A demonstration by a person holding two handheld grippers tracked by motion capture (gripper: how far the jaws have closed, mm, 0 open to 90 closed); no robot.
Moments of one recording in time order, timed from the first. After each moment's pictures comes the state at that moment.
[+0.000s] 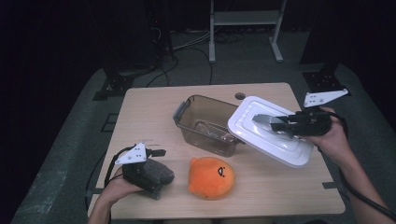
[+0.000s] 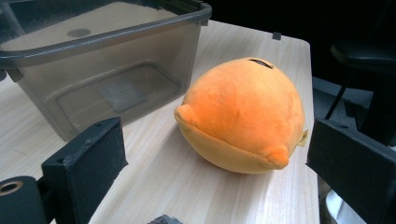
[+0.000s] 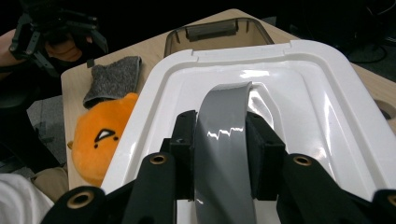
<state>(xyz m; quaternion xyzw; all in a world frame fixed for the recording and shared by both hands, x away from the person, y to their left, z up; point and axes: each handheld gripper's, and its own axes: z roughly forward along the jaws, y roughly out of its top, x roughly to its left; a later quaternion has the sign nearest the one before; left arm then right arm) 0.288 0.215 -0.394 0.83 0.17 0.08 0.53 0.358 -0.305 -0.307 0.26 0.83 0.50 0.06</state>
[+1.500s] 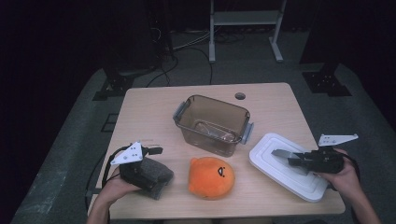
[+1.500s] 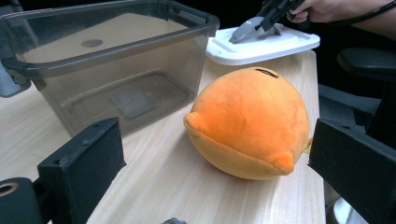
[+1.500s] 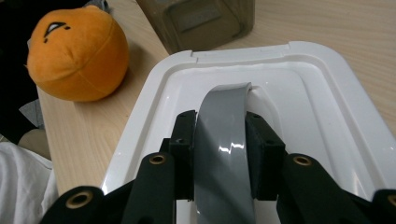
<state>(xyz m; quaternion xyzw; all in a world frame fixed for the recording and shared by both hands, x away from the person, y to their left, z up) 0.287 0.220 -0.389 0.82 0.17 0.09 0.54 0.313 -0.370 -0.429 0.35 0.81 0.47 0.03</state>
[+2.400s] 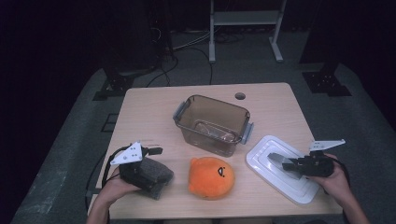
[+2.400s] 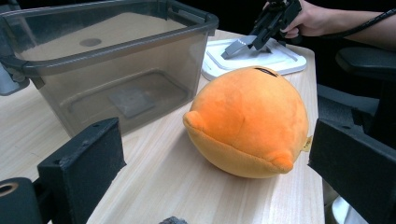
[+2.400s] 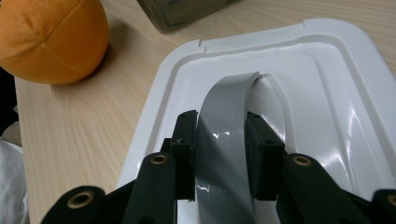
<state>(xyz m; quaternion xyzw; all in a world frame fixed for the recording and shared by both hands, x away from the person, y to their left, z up) 0.287 0.222 -0.390 0.82 0.17 0.09 0.54 0.320 -0.363 -0.465 0.37 0.81 0.46 0.01</state>
